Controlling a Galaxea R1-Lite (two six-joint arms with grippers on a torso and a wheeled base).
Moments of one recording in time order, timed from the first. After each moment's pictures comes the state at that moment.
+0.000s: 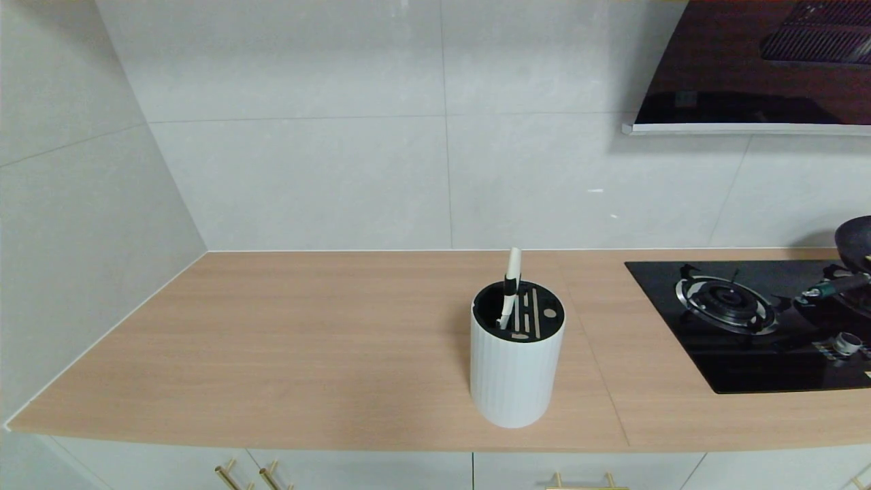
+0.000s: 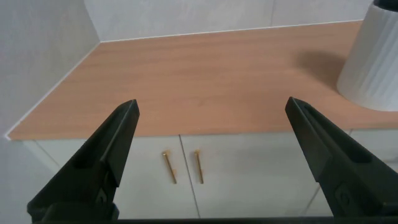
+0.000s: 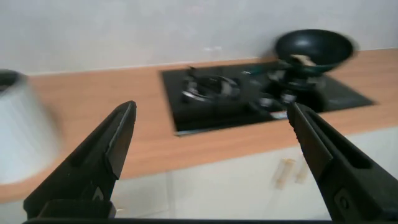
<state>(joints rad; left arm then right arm) 0.00 0.00 0.00 0.00 0.02 0.06 -0.01 0.06 -0.22 0.07 -0.32 -0.09</state>
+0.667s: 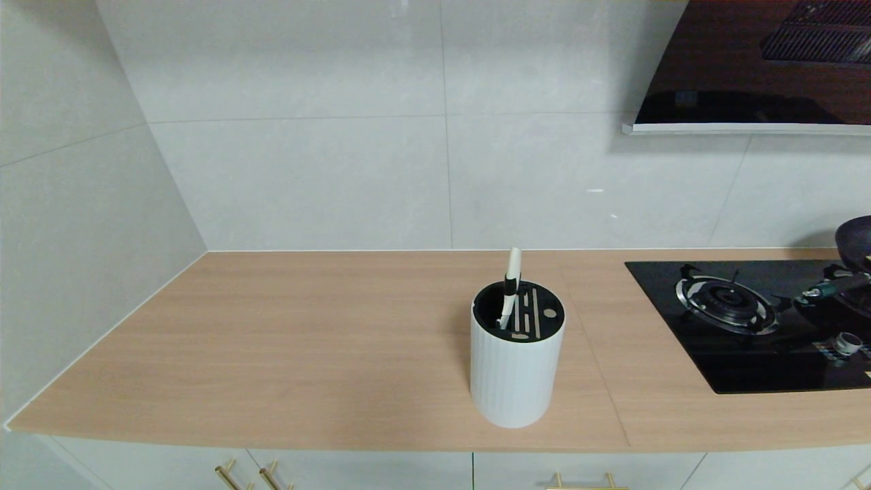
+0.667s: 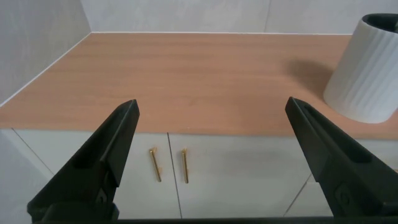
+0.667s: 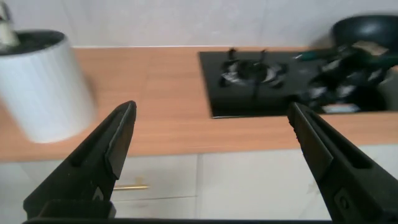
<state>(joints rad) 0.00 0.00 0.00 0.00 0.02 -0.01 0.01 0.02 0.00 -0.04 -0.10 0.00</state>
